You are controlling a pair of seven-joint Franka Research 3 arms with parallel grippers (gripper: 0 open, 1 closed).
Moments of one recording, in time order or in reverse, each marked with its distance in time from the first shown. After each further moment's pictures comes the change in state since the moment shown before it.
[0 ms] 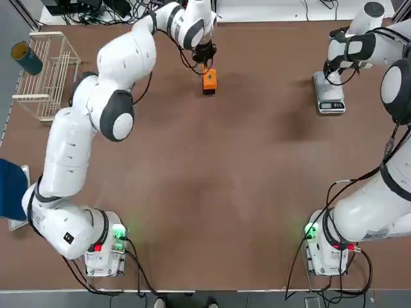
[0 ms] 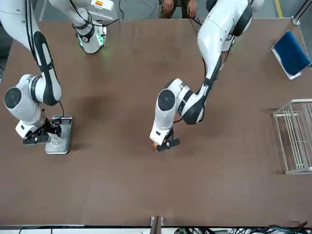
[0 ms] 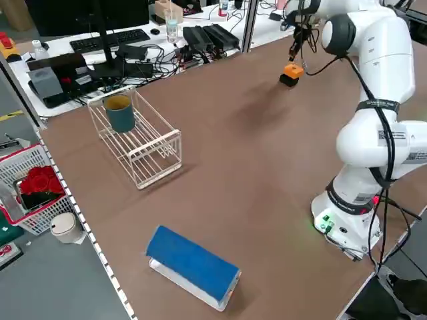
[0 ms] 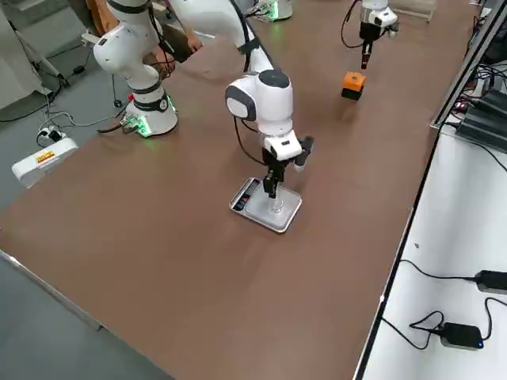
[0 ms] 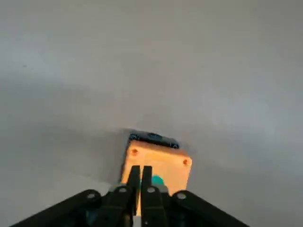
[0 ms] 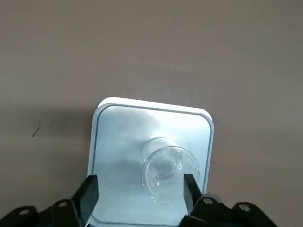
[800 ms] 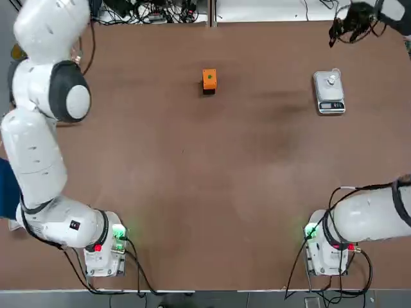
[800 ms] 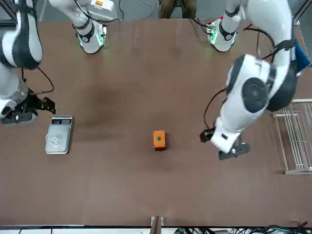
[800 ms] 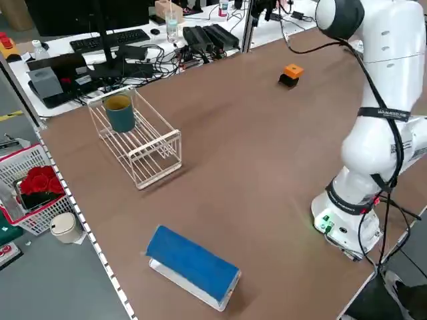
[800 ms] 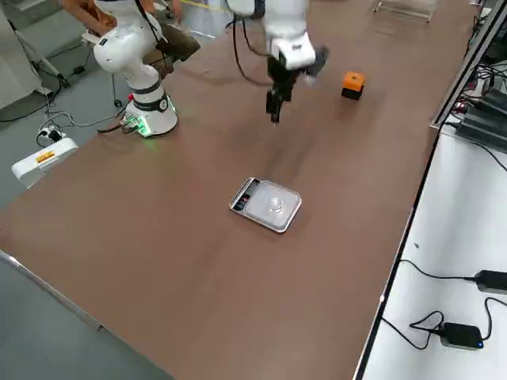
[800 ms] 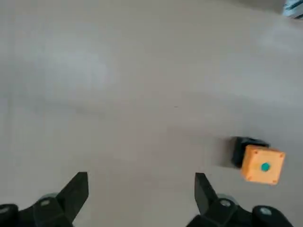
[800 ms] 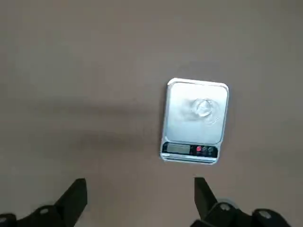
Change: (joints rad) left arm 0.340 -0.322 -0.026 0.008 -0.065 -0.458 0.448; right arm 0.024 -0.366 0.138 0.215 0.002 -0.690 0.169
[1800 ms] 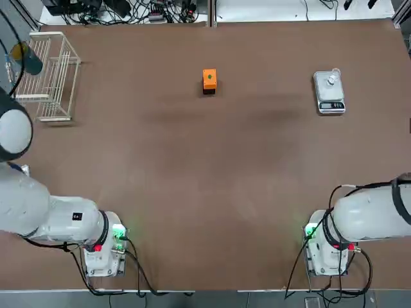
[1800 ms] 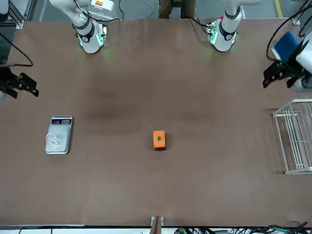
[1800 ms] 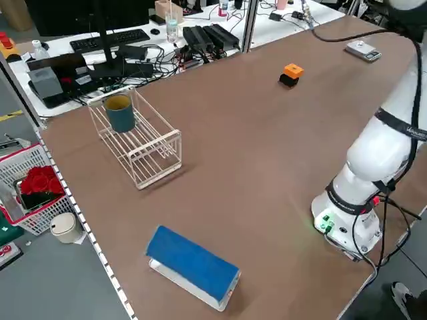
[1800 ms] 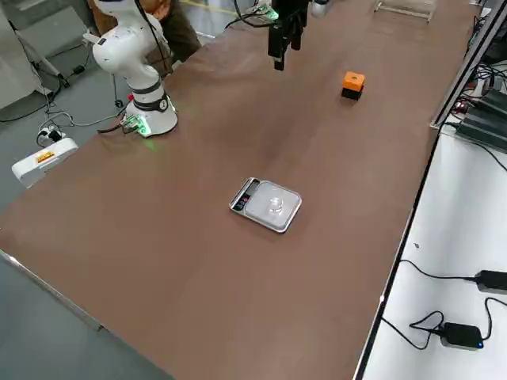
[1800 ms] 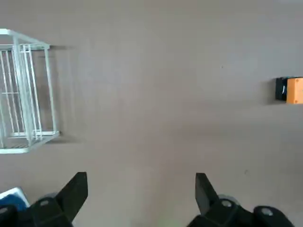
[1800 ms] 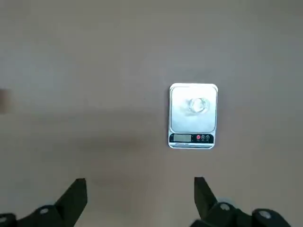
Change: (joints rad) left arm 0.190 -0.523 0.114 -0.353 -0.085 -0.142 0.493; right arm -0.060 0.063 0.044 0.340 0.039 -0.251 0.070
